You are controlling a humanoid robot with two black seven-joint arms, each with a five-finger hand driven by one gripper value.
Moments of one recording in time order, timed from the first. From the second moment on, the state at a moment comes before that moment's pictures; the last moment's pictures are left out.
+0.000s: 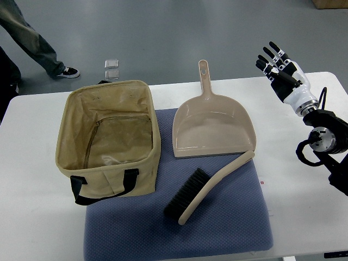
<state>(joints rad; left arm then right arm) 0.00 0.00 -0.11 -0.13 -0.07 -0.04 0.10 0.62 -0.30 0.90 0.76 -0.24 0.26 0.40</state>
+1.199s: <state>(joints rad) 0.00 0.00 -0.11 -0.12 -0.07 -0.04 0.10 0.64 -0.30 0.90 0.76 -0.24 0.28 0.40</state>
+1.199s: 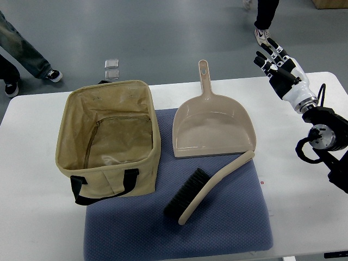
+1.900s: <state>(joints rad) 0.00 0.00 -0.11 -0.12 -0.07 -0.04 0.10 0.71 -0.32 0.88 0.76 -0.34 0.41 0.39</state>
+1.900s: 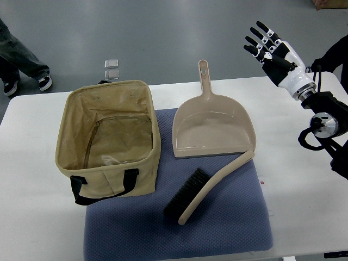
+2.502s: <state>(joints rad) 0.00 0.00 -0.11 -0.12 -0.07 -0.04 0.10 0.80 -0.54 0.64 1.00 -0.76 0.47 0.49</state>
